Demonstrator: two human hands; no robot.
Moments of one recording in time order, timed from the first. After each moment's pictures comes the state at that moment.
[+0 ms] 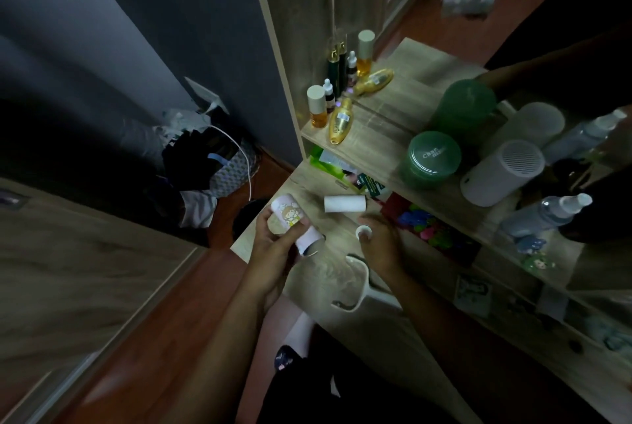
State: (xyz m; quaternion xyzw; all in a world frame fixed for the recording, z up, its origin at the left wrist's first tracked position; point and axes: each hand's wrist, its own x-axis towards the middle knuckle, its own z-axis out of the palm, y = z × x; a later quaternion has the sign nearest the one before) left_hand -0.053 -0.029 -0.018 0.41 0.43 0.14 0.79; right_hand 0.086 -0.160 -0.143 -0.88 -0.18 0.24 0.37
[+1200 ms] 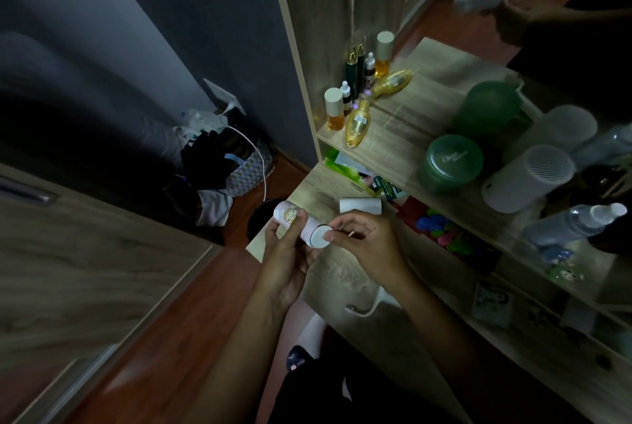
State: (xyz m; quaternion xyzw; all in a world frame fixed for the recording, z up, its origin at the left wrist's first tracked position) left_hand -0.054 -0.020 -0.026 0.34 0.45 0.16 0.81; right_hand 0.052 -0.134 -0.033 -0.65 -0.20 0.36 0.64
